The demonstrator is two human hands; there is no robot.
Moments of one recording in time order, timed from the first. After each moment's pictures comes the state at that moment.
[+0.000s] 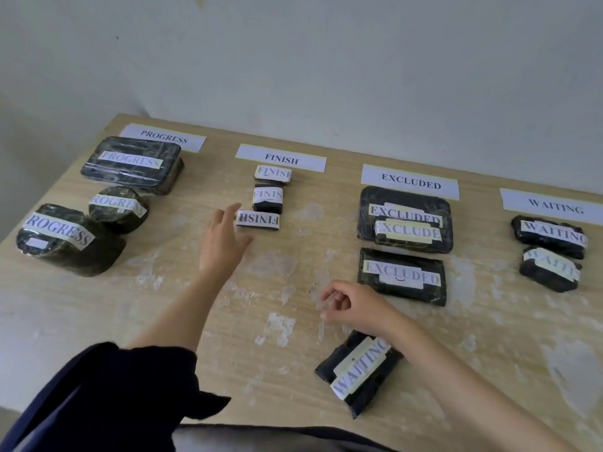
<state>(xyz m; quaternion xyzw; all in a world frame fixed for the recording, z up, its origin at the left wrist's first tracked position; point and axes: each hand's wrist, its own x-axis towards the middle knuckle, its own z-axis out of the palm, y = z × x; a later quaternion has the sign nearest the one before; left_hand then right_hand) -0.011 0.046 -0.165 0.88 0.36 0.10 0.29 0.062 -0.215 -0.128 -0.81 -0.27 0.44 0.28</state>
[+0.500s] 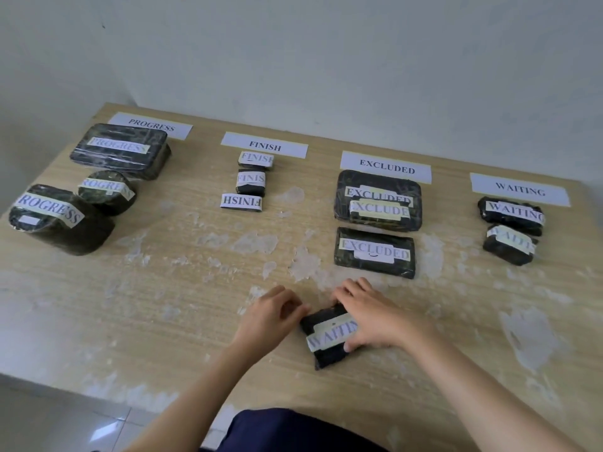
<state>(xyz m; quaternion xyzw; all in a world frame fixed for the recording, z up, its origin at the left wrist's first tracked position) -0.085 -0.121 -0.164 0.90 0.21 -0.02 0.38 0.048 -0.280 -0.123 -0.81 -0.48 0.33 -0.03</state>
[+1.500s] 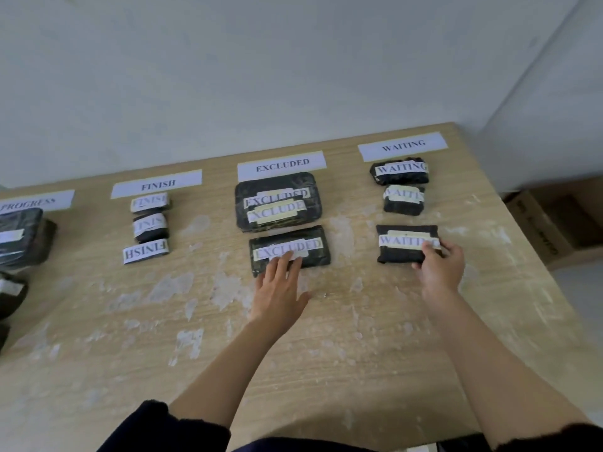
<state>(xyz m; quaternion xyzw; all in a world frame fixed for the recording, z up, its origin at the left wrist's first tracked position) 0.031 -0.215 -0.154 0.99 0.04 -0.13 0.10 0.136 -0.459 -0.163 -0.68 0.39 -0.04 0.62</state>
